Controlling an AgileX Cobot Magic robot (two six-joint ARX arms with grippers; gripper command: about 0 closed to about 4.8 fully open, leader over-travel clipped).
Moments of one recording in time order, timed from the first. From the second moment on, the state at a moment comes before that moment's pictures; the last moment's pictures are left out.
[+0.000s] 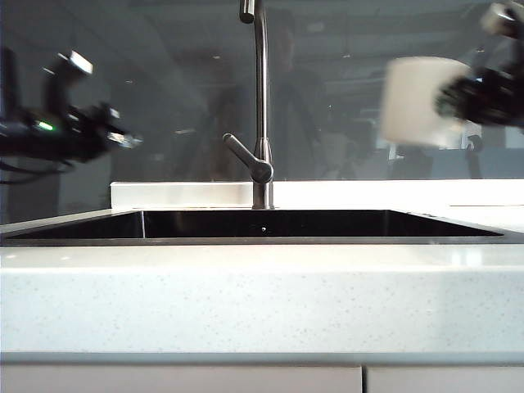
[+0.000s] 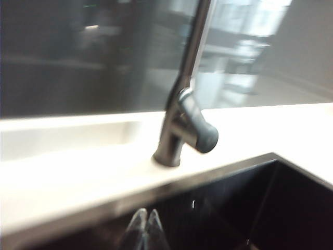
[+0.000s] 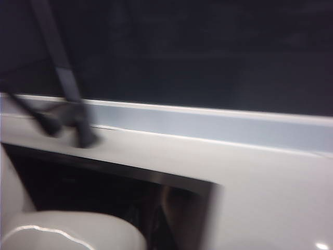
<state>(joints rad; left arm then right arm) -0.01 1.97 1.02 1.11 0.68 -0.24 -0.05 1.54 0.73 0.82 -0.34 0.06</state>
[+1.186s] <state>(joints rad) -0.21 2.54 1.97 0.99 0.83 -0.49 0.36 1.94 1.57 0.32 -0.08 0.01</state>
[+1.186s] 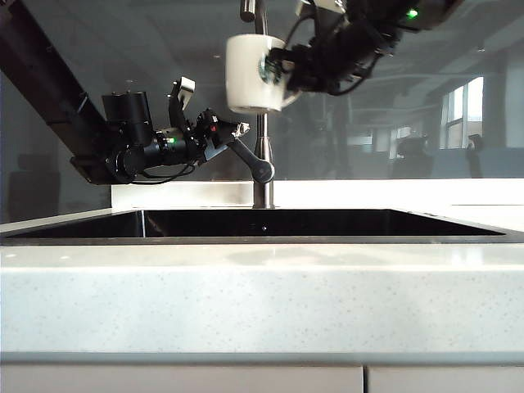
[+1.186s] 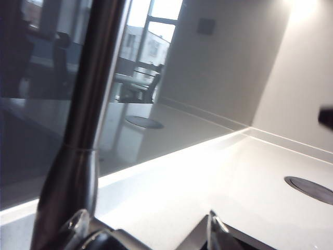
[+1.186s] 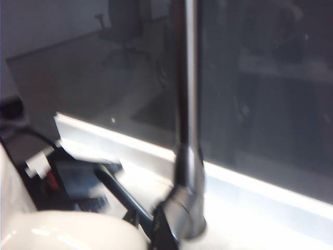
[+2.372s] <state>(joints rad) -0.21 2.54 1.97 1.01 1.06 -0.51 0.37 1.96 1.67 0.33 -0.06 0.01</state>
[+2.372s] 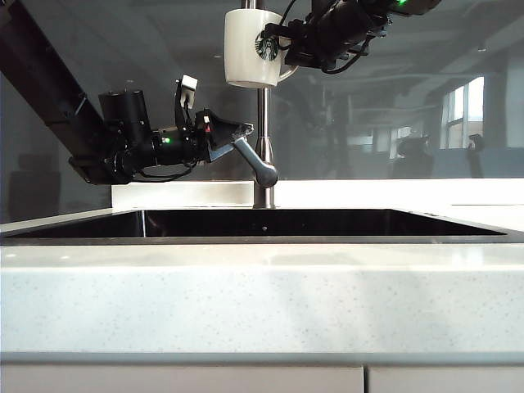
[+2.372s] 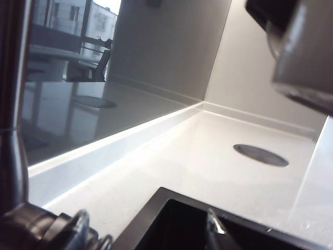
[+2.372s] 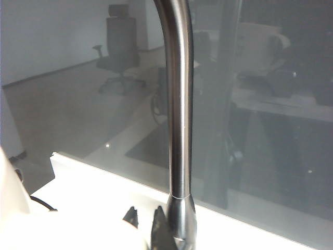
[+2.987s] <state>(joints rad) -0.19 2.54 1.97 0.96 1.03 -0.38 0.37 1.96 1.67 0.33 -0.06 0.01</state>
